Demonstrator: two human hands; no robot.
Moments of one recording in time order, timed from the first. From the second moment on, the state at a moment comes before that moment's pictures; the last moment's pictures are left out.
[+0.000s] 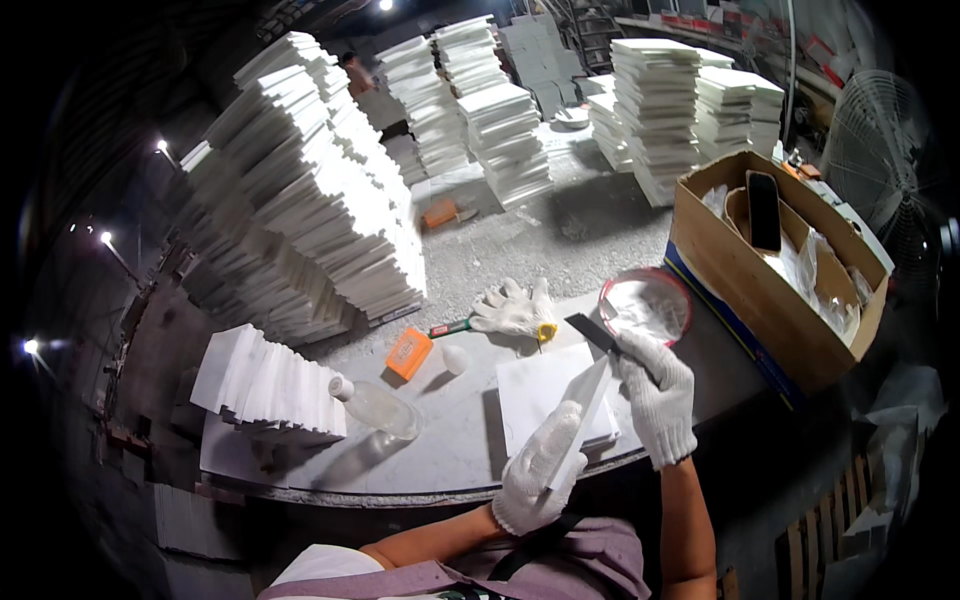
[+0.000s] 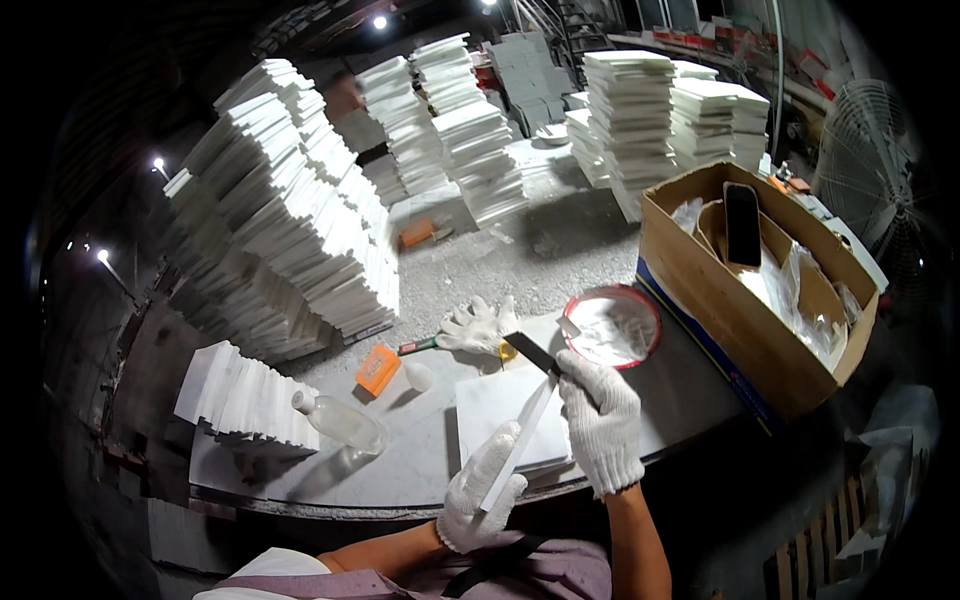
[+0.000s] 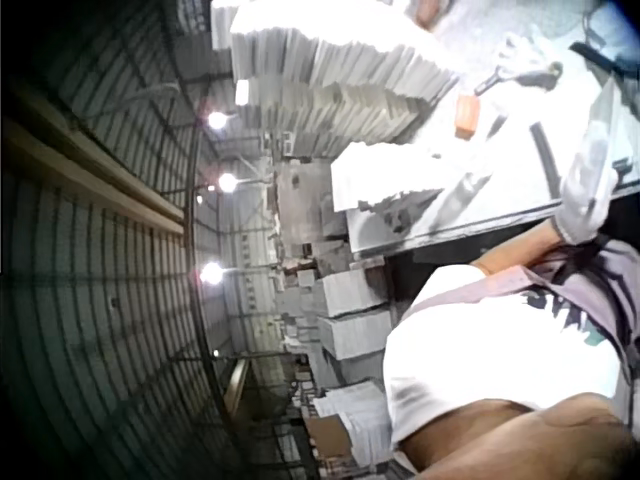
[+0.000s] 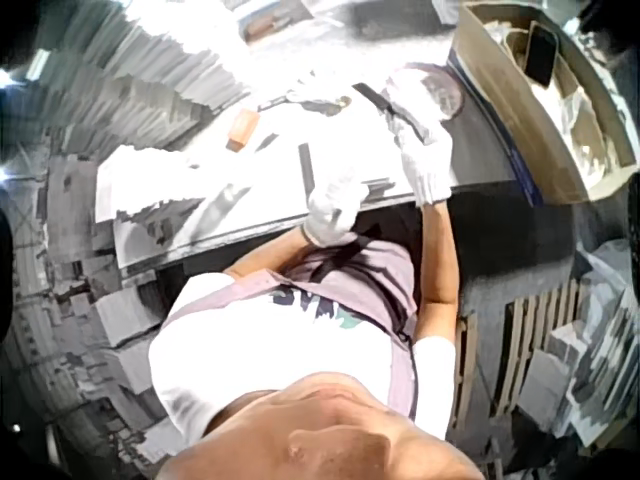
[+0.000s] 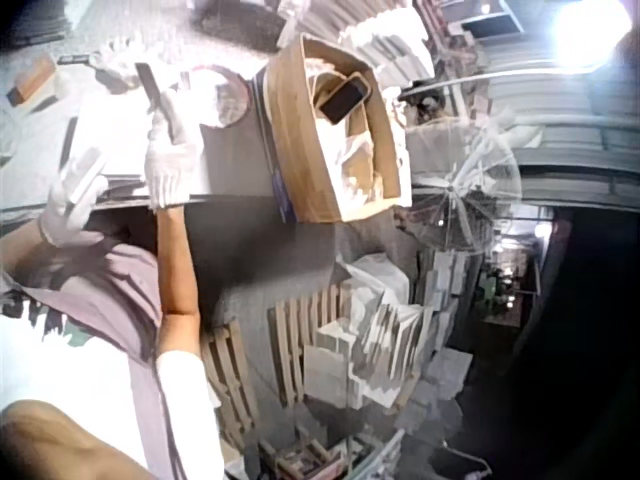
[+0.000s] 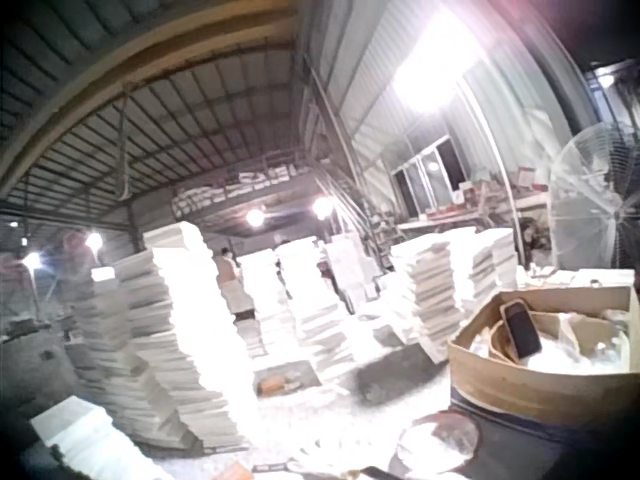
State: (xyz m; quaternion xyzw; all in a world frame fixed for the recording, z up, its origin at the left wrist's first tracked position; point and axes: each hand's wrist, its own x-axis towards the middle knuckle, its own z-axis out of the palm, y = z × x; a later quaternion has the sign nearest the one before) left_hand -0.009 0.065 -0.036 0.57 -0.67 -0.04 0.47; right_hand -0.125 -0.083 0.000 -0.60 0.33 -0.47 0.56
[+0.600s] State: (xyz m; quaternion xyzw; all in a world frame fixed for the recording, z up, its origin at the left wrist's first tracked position) left_hand -0.012 0.063 -0.039 0.56 -0.64 -0.06 0.52; right_hand -0.100 -0.089 -0.059 -0.66 0.41 -0.54 0.33
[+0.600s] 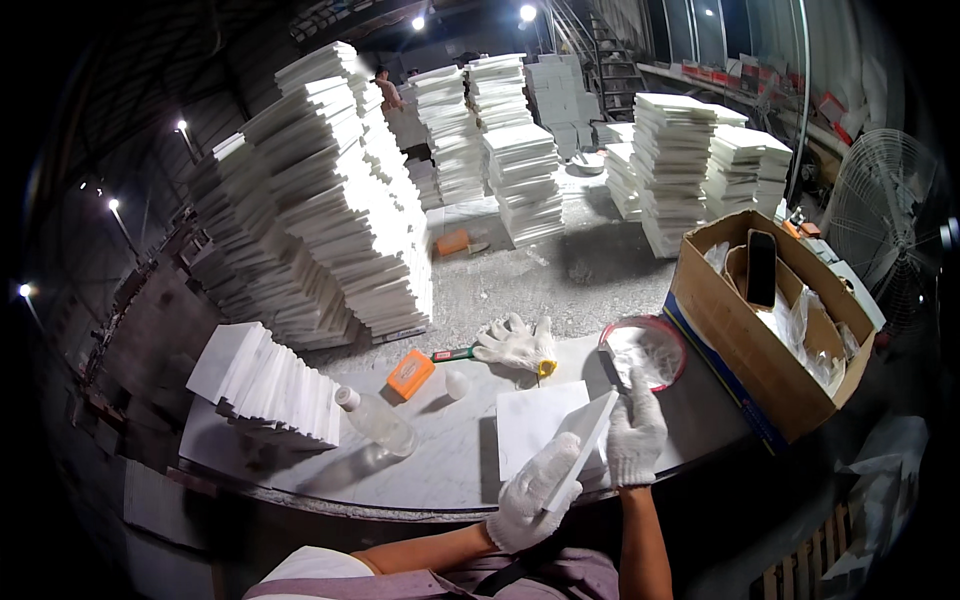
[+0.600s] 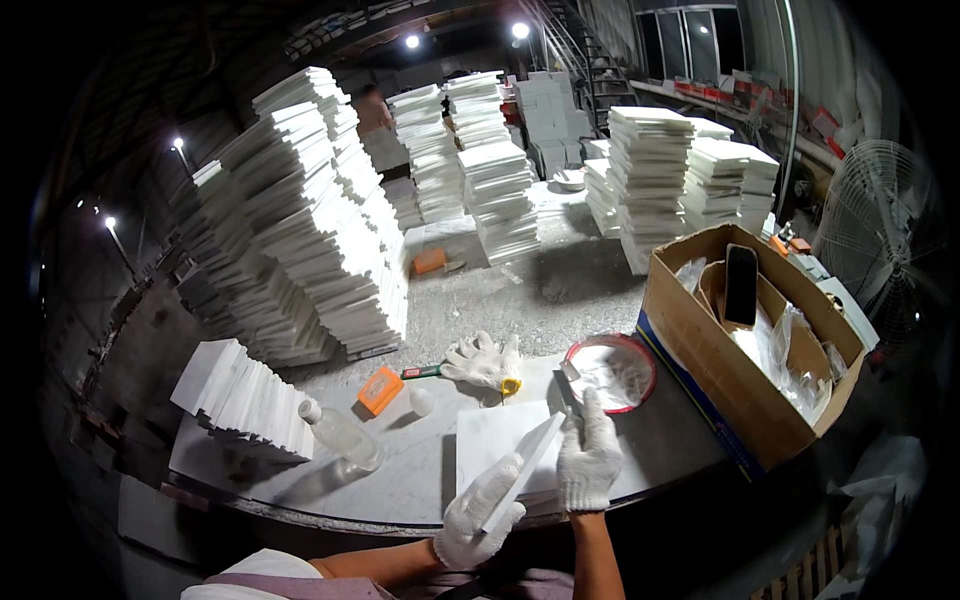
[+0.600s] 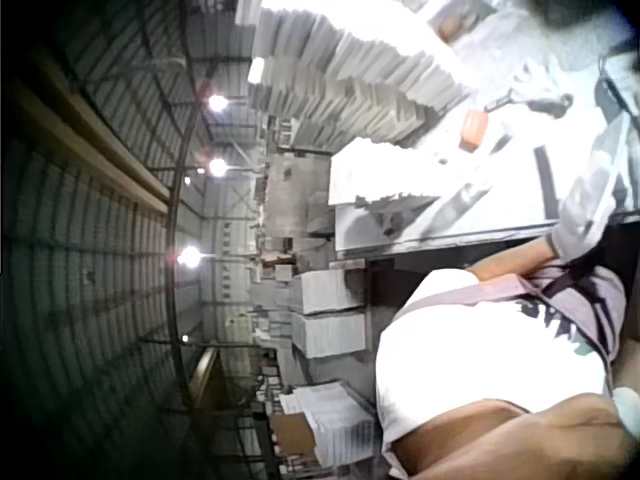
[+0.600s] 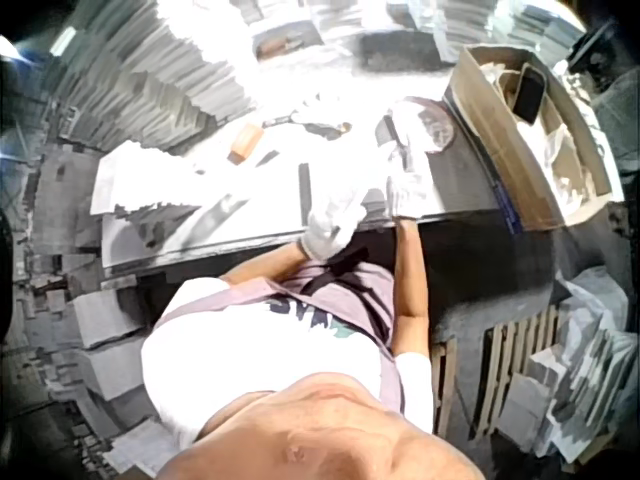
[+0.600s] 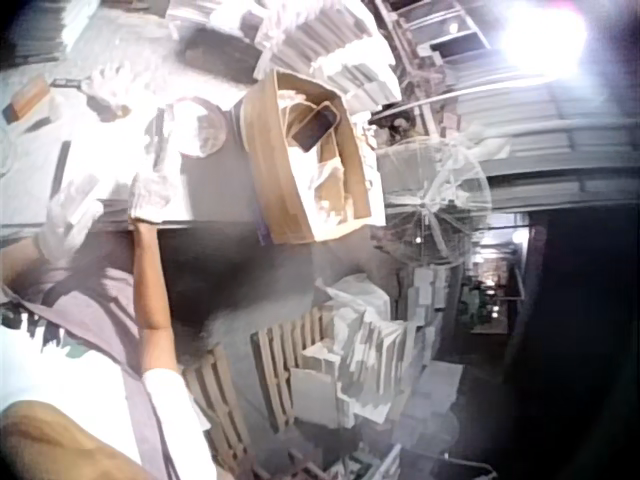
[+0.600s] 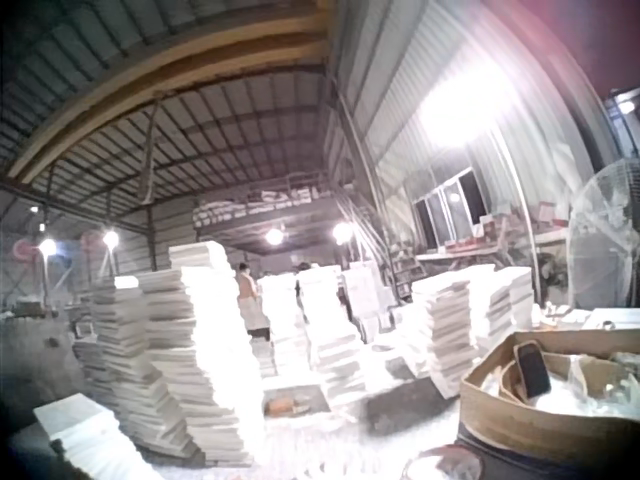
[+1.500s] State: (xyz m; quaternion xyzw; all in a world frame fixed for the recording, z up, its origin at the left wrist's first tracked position) left_hand 0.036 0.059 -0.030 0.61 -0.43 -0.19 0.64; right_hand -0.195 -0.033 -0.077 -0.24 0.24 -0.54 0.77
